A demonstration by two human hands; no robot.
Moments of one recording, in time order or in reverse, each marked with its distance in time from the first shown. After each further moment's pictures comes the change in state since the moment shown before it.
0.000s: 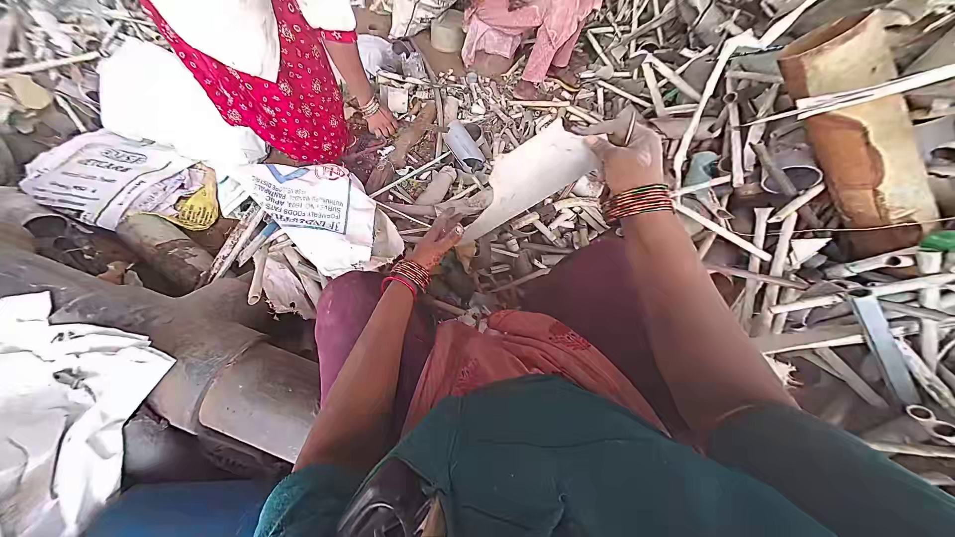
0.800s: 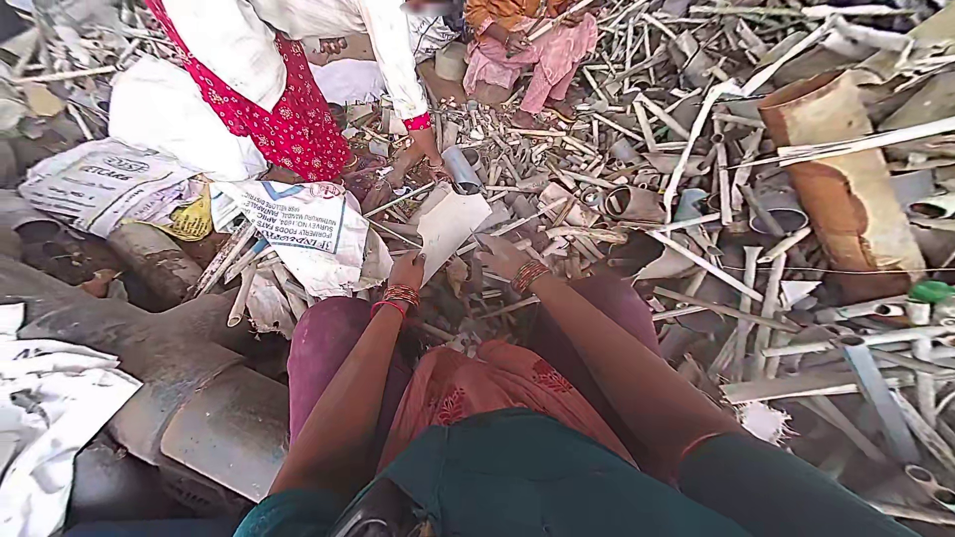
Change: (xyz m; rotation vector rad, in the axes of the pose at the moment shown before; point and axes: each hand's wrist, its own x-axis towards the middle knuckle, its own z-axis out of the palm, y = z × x) left_hand 0.029 -0.020 -0.005 0.469 0.312 -0.451; right_hand -0.015 0.072 0.104 -0.362 -0.839 -0.064
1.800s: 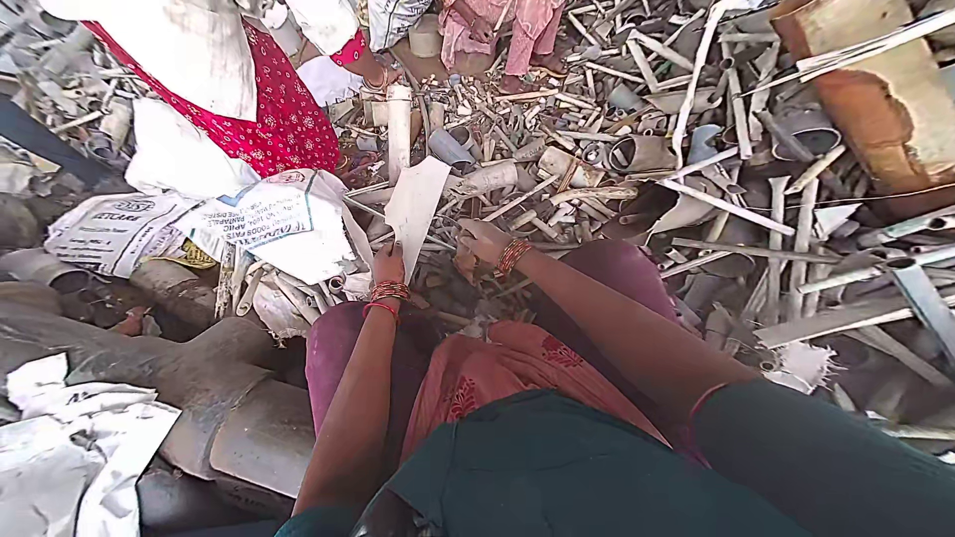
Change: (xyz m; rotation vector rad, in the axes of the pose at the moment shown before) left_hand -0.003 -0.006 -0.021 -0.213 0.225 -0.091; right_hand 0.011 -0.020 0.011 0.052 -0.034 -0.082
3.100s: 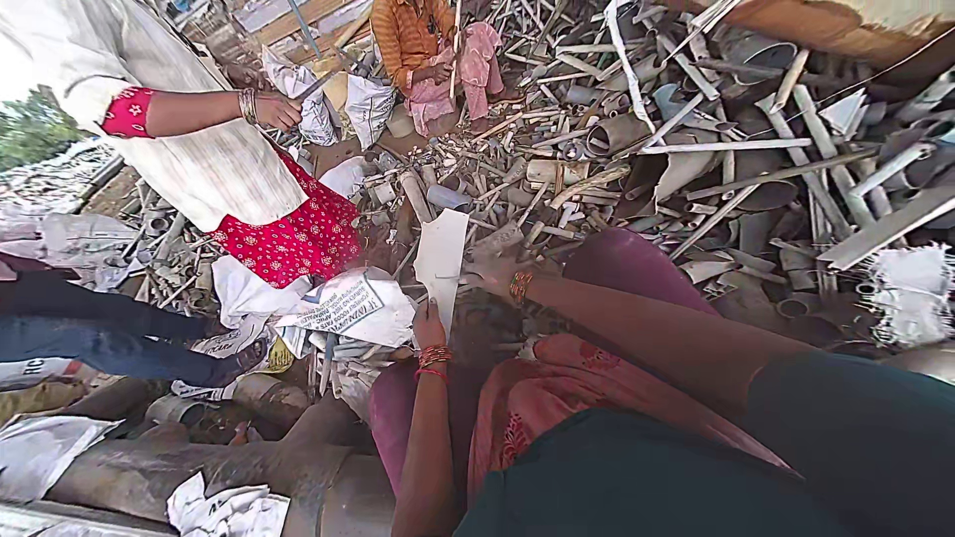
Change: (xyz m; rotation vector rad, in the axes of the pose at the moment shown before) left_hand -0.055 0.014 0.003 -0.016 -0.003 0.206; right_hand -0.034 -0.006 0.008 -0.149 0.128 -0.021
